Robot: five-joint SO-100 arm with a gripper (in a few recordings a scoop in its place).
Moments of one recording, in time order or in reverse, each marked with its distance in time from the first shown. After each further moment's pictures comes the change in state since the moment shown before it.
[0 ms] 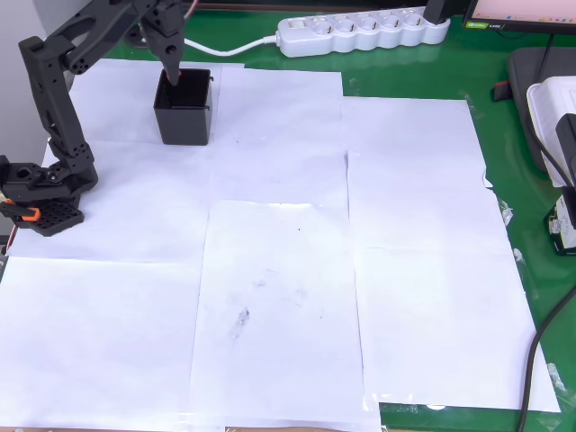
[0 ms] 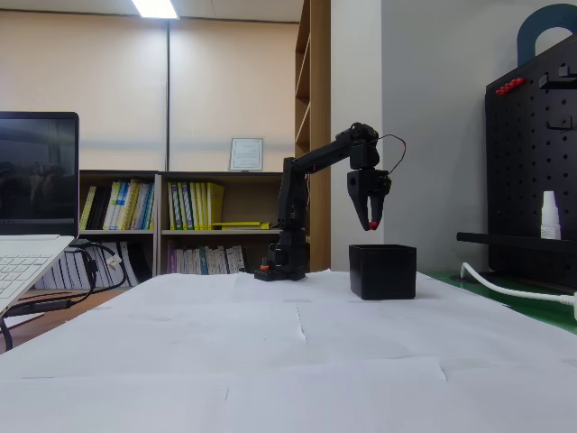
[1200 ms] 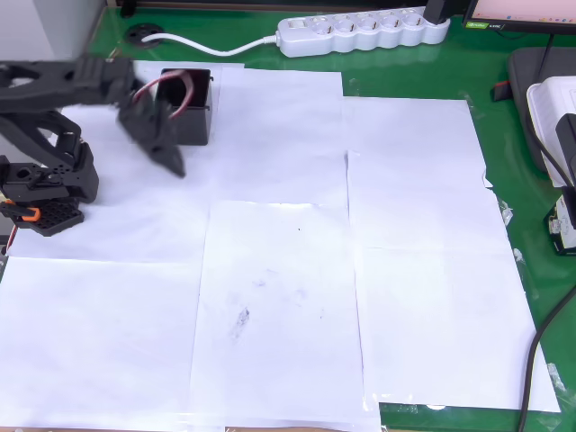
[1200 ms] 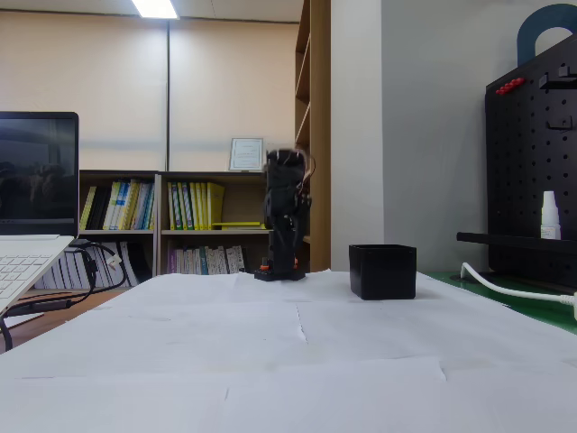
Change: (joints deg) arm 42.1 -60.9 -81.6 -36.4 -33.1
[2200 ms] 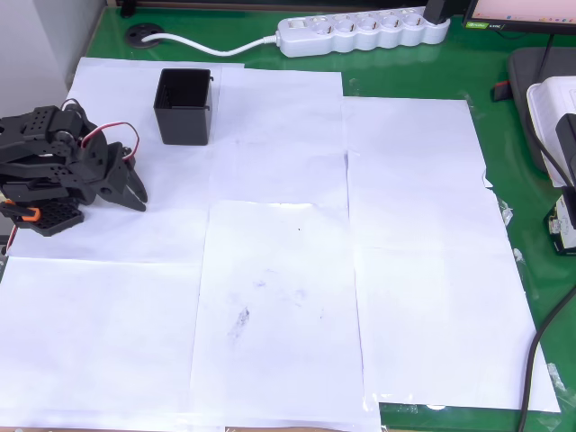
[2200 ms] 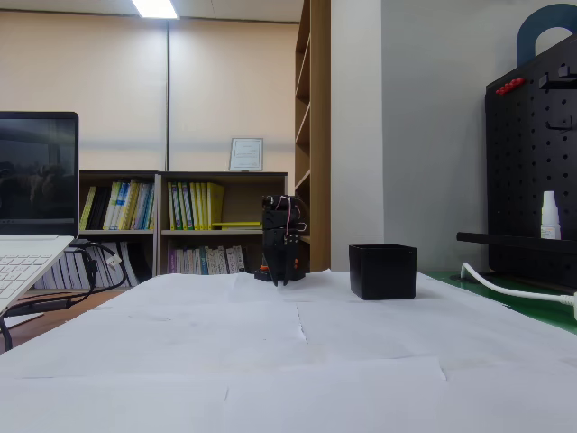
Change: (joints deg) arm 3.9 -38.8 -26.9 12.7 11.5
